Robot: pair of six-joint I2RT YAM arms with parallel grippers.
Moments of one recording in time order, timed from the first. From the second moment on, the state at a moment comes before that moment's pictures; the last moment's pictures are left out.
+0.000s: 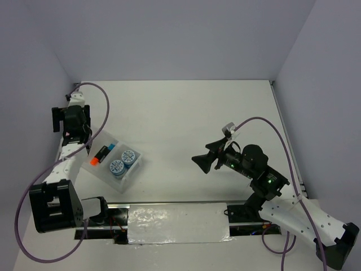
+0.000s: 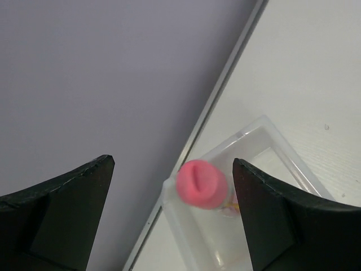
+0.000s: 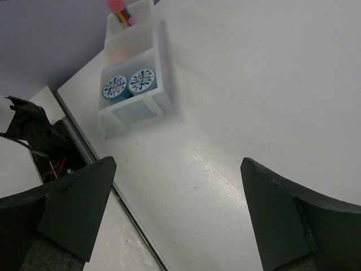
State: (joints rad) left arm 0.19 1.24 0.74 0.19 -0.53 0.34; right arm 0.75 0.56 0.53 -0.09 -0.15 0.33
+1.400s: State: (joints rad) left arm -0.15 0.23 1.14 -1.12 -0.31 -0.37; right arm 0.75 0.35 1.66 -1.26 0.44 0.30
